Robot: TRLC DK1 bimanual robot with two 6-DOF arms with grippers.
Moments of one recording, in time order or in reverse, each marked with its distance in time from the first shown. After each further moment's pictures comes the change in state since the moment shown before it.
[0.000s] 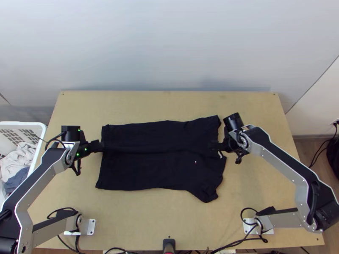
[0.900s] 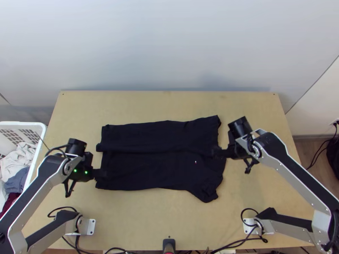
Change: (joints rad) left arm -0.106 -0.160 -0.040 -0.547 0.140 0.183; right arm 0.111 -0.201 0.048 -0.241 0.005 0.014
